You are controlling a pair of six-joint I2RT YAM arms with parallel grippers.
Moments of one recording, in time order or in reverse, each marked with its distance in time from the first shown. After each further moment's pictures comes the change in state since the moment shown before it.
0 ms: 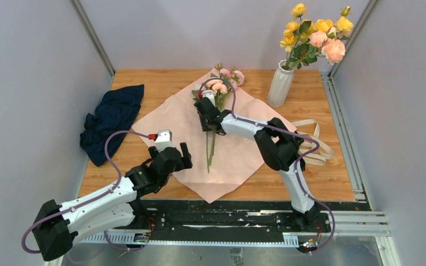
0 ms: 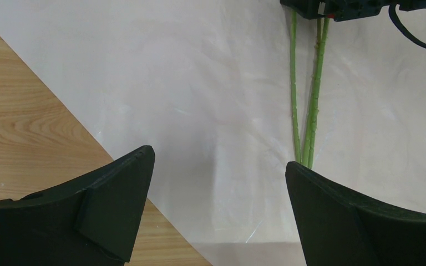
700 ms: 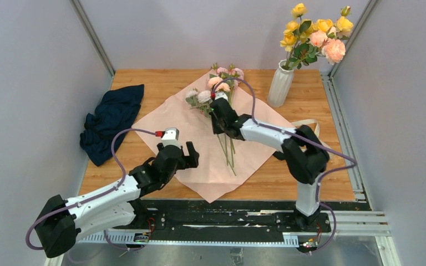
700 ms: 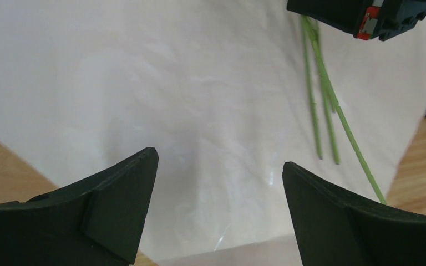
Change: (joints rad) left arm 0.008 0.063 -0.010 0.134 0.092 0.052; right arm -0.019 -0.249 -0.291 0.105 -0.089 0.006
